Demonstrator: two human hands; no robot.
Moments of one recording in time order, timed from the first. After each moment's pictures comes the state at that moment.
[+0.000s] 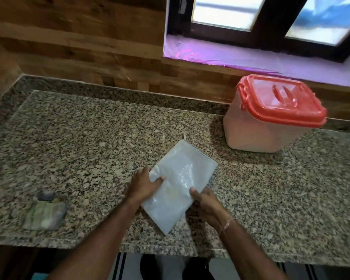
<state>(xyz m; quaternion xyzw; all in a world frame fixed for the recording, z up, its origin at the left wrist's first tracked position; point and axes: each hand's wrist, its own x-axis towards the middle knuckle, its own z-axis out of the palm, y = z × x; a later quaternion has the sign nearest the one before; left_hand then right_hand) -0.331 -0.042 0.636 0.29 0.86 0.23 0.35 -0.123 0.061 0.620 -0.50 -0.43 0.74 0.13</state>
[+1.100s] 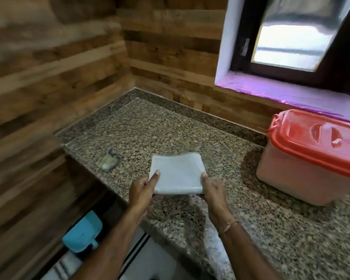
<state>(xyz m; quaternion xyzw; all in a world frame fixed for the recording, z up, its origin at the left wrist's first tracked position) -0.148 -0.096 0.732 -0.06 0.76 0.63 0.12 -0.070 0.099 0.701 -0.28 -0.56 0.78 0.10</state>
